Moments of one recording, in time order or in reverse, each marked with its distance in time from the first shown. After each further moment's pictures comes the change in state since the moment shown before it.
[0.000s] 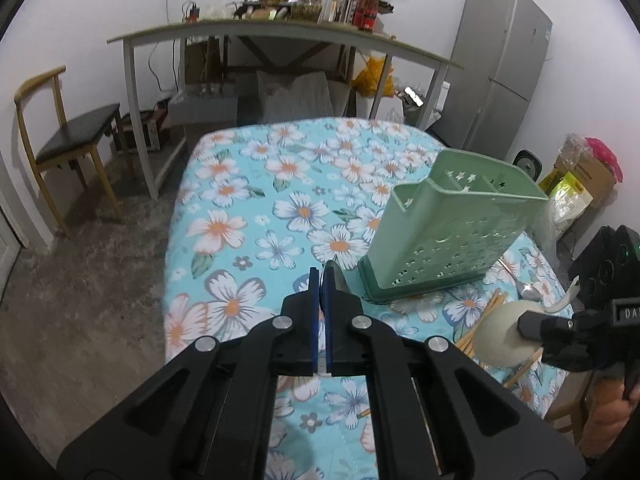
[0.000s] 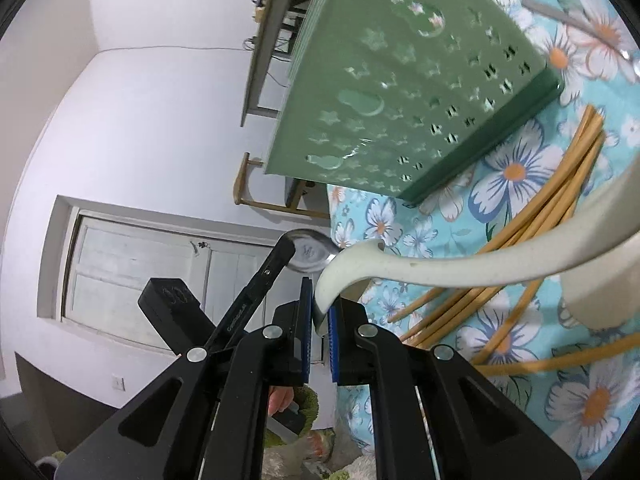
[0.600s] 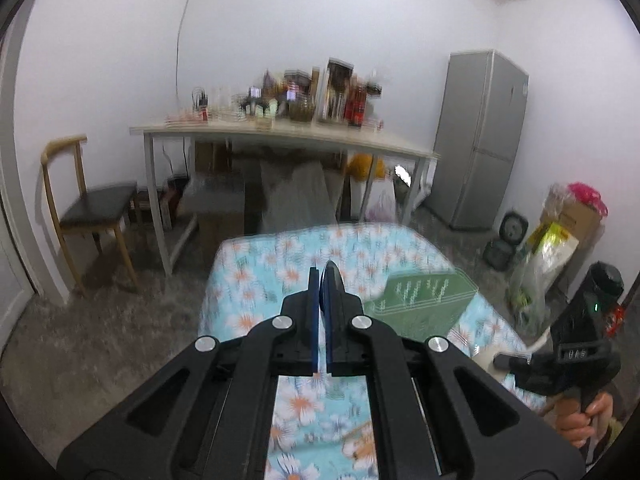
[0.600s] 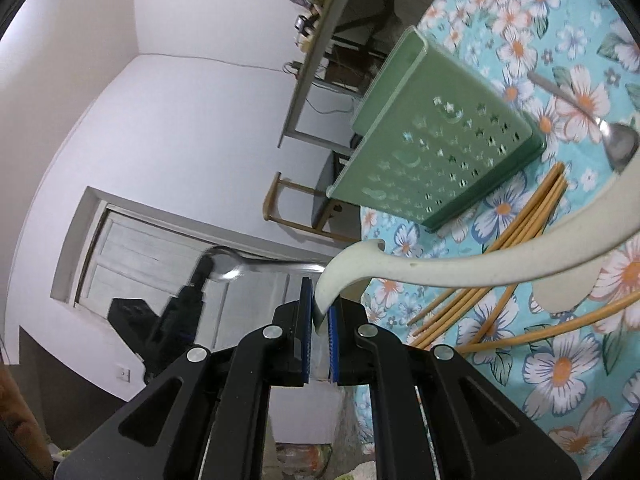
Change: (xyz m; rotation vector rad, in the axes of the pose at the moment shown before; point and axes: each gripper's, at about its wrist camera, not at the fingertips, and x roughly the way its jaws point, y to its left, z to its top) left arm -0.148 -0.015 0.054 0.029 -0.319 0.010; right arm -0.092 0.022 -0.019 -0.097 -0.102 0.082
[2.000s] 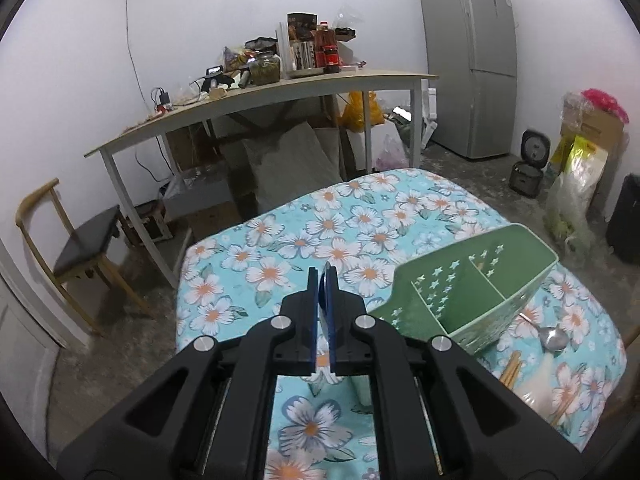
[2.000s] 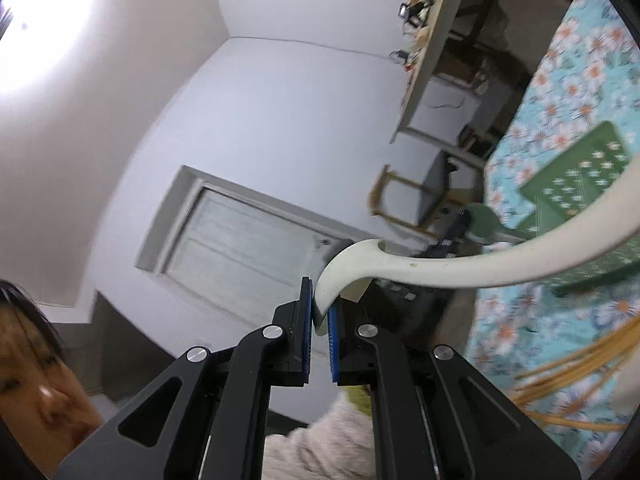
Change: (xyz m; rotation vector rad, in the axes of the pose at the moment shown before) left arm 0.181 -0.073 -0.035 0.227 0.191 0.053; right arm 0.017 0.072 0.069 -0.076 0.099 0.405
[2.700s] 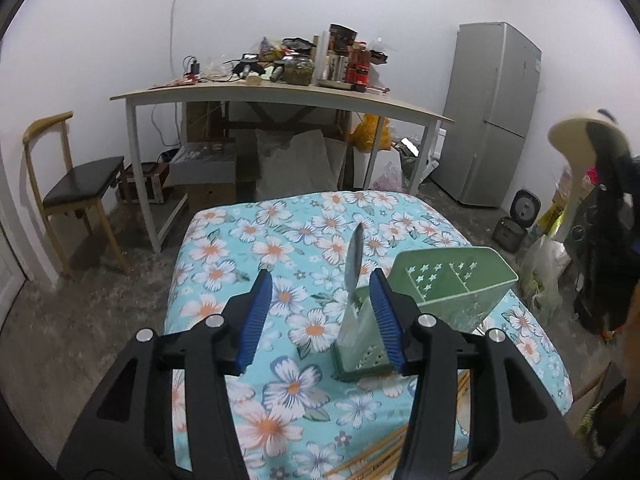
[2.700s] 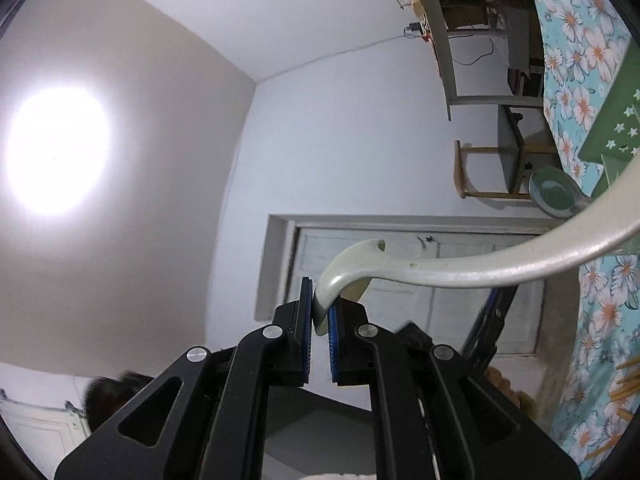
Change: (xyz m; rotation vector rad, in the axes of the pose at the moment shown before) left arm -0.057 0.043 -0.035 -0.251 -0.051 -0.051; right arm 0.006 -0.058 0.029 0.342 -0.063 0.412
